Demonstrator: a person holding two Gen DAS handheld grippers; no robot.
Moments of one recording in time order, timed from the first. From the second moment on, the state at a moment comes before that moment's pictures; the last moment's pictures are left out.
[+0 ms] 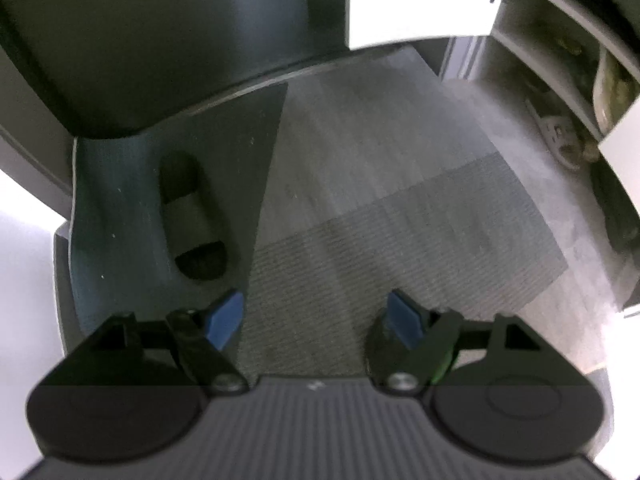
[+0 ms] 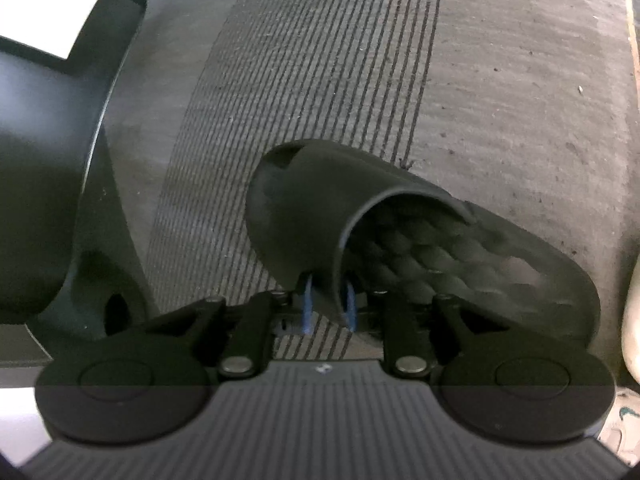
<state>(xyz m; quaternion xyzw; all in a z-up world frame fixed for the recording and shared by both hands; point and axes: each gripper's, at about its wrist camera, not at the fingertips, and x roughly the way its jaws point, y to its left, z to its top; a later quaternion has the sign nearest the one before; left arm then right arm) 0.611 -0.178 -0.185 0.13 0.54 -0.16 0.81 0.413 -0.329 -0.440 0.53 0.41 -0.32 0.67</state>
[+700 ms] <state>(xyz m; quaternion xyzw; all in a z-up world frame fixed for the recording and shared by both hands) 0.788 -0.103 -0.314 0.31 0.53 -0.31 0.72 0.385 -0.302 -0.326 0.44 0.53 -0.14 0.71</state>
